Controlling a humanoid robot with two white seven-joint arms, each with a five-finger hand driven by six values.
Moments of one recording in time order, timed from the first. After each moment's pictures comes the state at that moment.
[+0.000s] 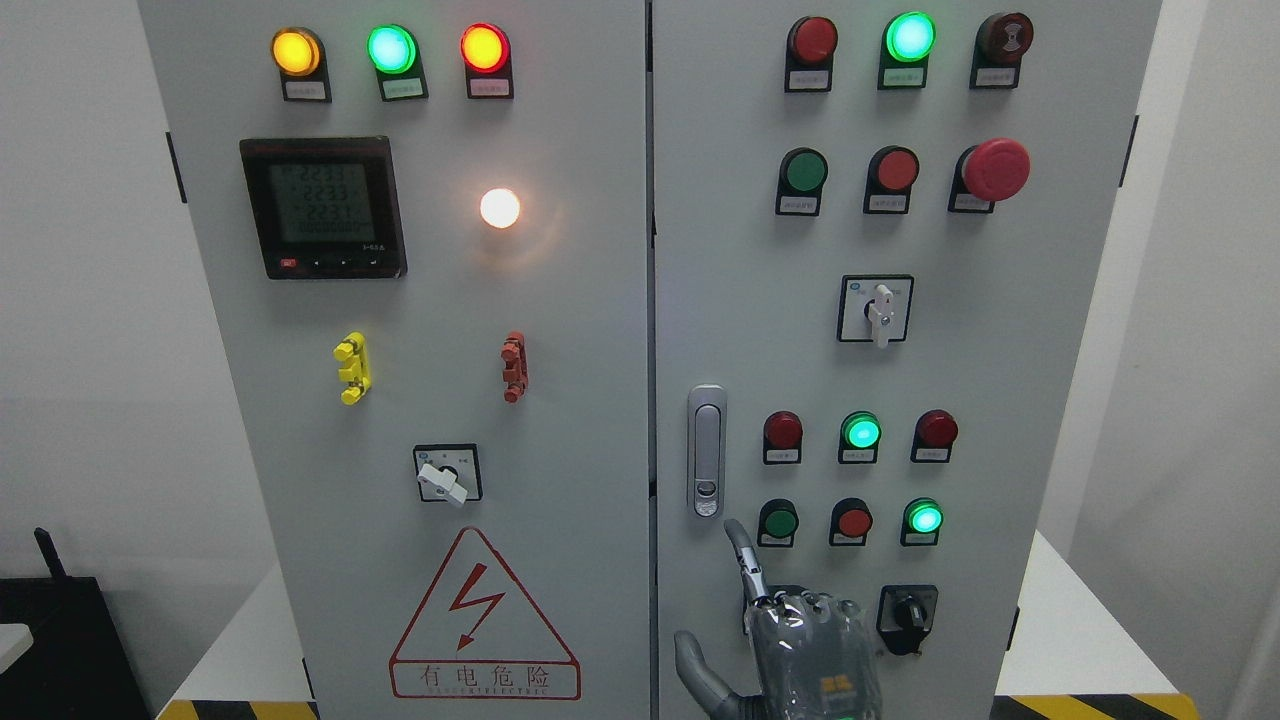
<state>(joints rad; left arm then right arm) 0.11 -0.05 0.00 0.00 0.11 -0.11 -0.07 -0.26 0.12 0.28 -1.66 1.43 0.08 -0.30</state>
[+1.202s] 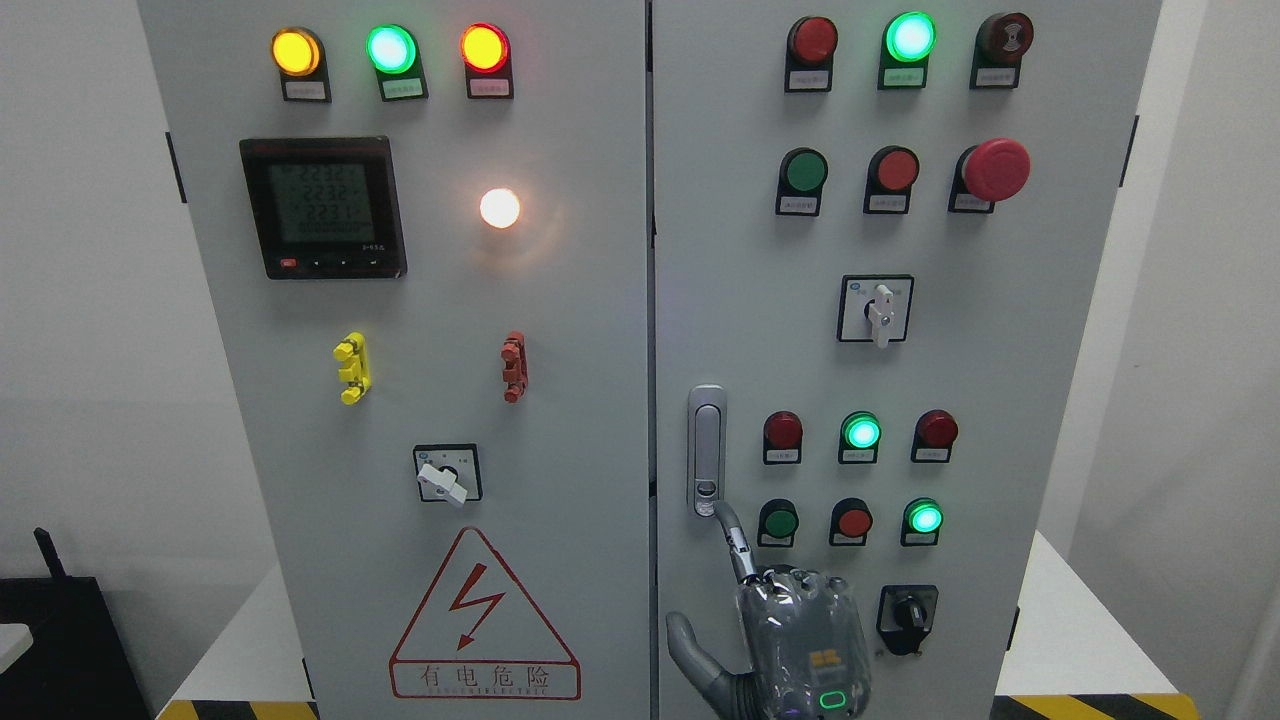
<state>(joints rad) 0.11 -0.05 0.00 0.00 0.11 -0.11 -0.07 -0.30 0.12 0.28 -1.64 1.43 0.08 -0.27</state>
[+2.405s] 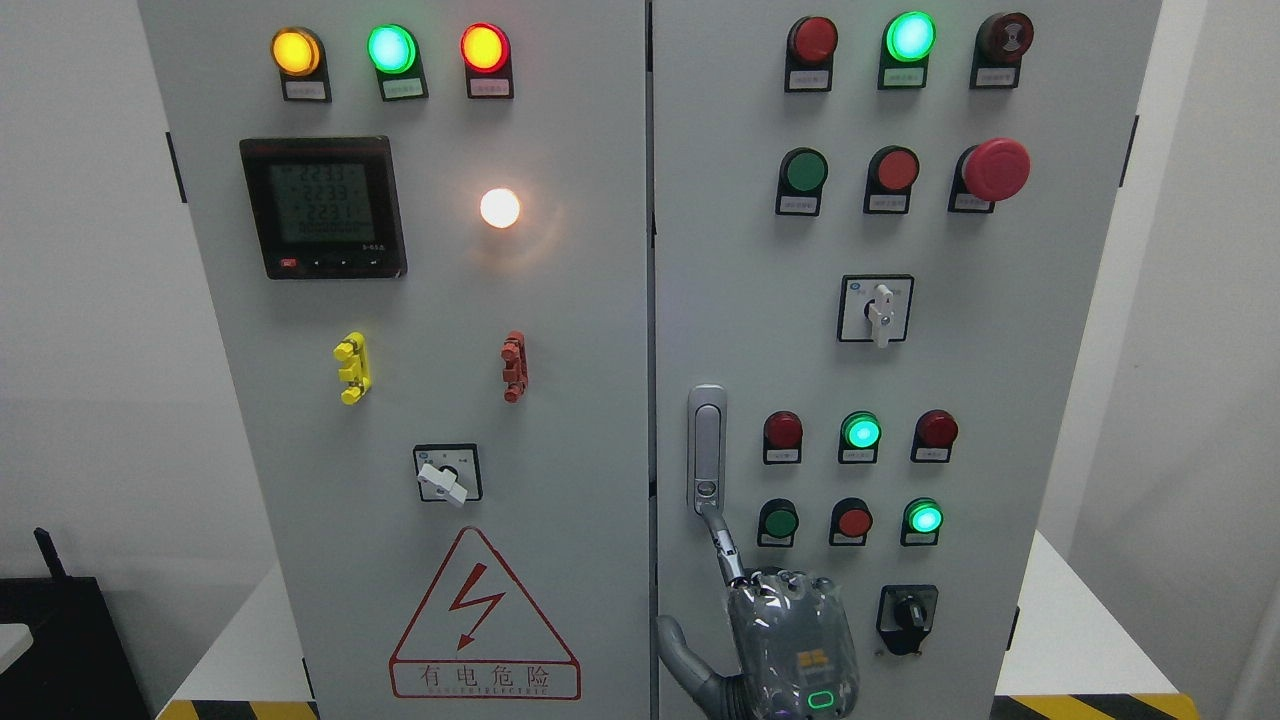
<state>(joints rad) 0.11 -0.05 0.00 0.00 0.11 -0.11 -0.07 -0.31 0.12 0.30 -1.62 1.43 0.08 -0.27</state>
